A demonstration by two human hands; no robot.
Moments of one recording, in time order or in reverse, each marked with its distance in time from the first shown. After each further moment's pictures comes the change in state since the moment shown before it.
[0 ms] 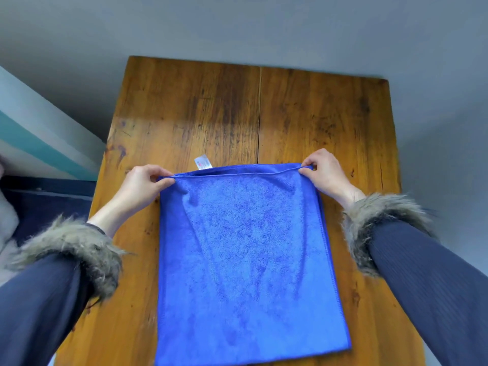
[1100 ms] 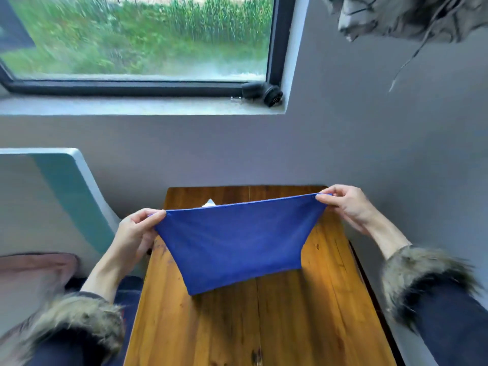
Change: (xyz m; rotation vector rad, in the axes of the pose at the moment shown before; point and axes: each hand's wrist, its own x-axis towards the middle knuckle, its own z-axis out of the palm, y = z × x) left_hand -0.103 0.112 -0.173 -1.013 0.004 0.208; right_hand -0.136 -0.130 -0.220 0.872 0.189 0.007
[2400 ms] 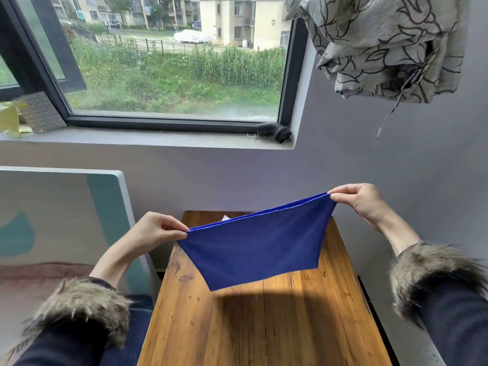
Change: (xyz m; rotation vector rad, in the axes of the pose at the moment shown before) left_hand -0.025 0.076 -0.009 0.745 -0.188 0.140; right_hand -0.014 -0.067 -0.010 -0.163 0.076 -0.187
